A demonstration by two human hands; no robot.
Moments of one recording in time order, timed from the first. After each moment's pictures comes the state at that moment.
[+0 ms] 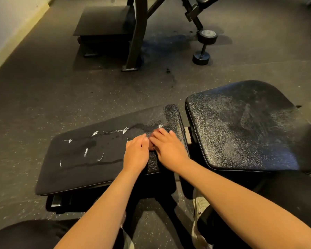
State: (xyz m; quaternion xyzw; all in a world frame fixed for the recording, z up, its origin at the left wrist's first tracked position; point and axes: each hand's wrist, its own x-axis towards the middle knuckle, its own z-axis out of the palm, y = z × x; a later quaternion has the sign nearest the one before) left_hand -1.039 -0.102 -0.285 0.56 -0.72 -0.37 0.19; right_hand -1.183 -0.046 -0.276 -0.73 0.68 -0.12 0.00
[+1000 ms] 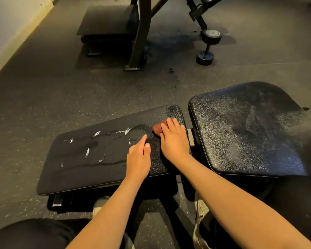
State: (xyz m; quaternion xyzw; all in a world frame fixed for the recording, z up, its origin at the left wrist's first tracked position) left_hand -1.037 -0.087 -0.293 0.57 -0.67 -0.42 0.24; right_hand -1.187 -0.074 -0.264 -0.60 0.79 -0.12 -0.01
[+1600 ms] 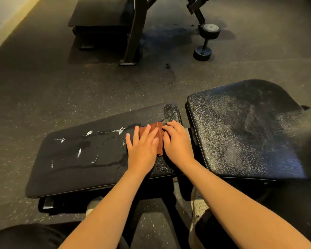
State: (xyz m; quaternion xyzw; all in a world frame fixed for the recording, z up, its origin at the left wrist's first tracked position) left_hand -1.069 -0.102 -0.291 0.51 -0.83 -0.16 0.13; right_hand -1.204 -0.060 -0.266 -0.54 0.77 -0.32 0.11
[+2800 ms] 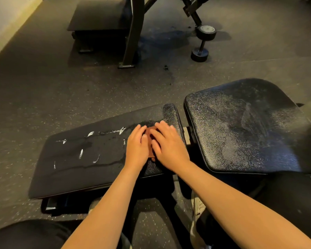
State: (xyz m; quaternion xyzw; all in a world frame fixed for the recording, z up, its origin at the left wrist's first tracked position) left_hand -1.059 -0.112 -0.278 0.53 -0.69 -0.41 0.27; right_hand -1.187 -0.049 -0.269 -0.69 0.69 -0.24 0.01
